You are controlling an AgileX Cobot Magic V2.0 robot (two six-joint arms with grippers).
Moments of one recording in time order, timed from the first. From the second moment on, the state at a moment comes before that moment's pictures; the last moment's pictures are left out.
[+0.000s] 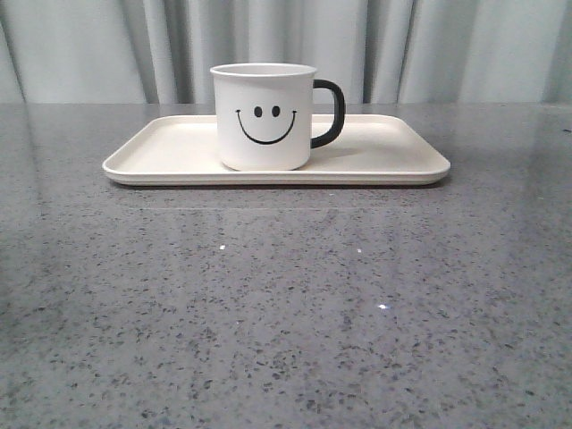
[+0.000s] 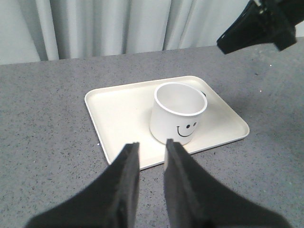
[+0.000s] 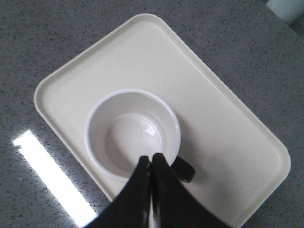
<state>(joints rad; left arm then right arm) -0.44 0.66 -0.87 -0.09 0.60 -0.10 0.50 1.83 -2.11 0.21 1.23 -0.34</state>
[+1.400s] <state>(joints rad) -0.44 0.21 -0.42 -0.09 0.45 -0.08 0.50 0.61 -0.61 0.26 0.39 -0.28</state>
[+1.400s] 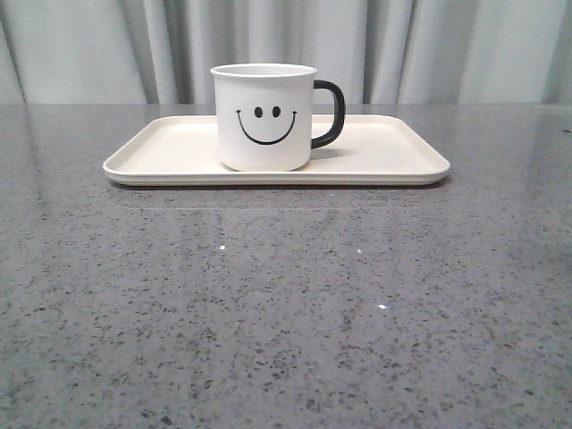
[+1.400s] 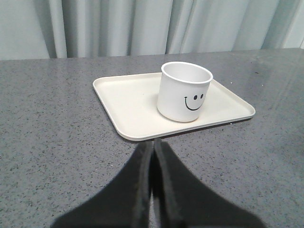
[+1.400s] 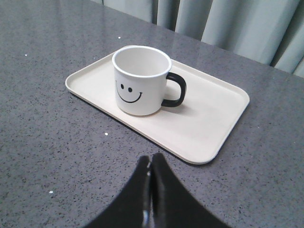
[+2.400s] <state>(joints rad) -0.44 0.13 -0.39 -0.08 0.45 -0.07 0.50 0.50 -0.50 0.26 0.34 -0.28</state>
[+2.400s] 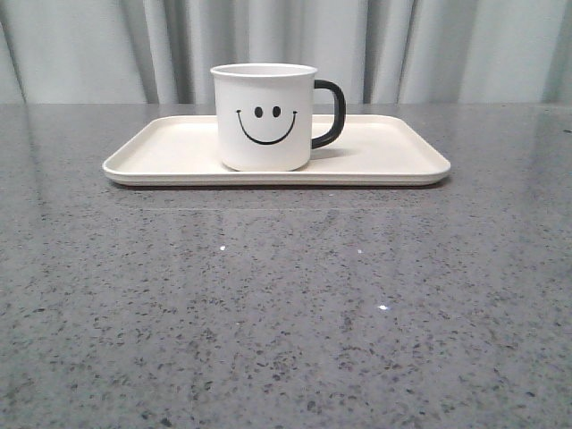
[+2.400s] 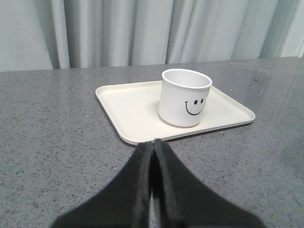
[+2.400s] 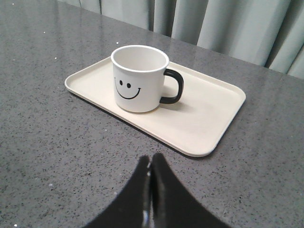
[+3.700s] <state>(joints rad) 0.01 -0.01 0.00 -0.09 0.16 0.06 0.50 0.50 -0.50 0.26 0.34 -0.28</state>
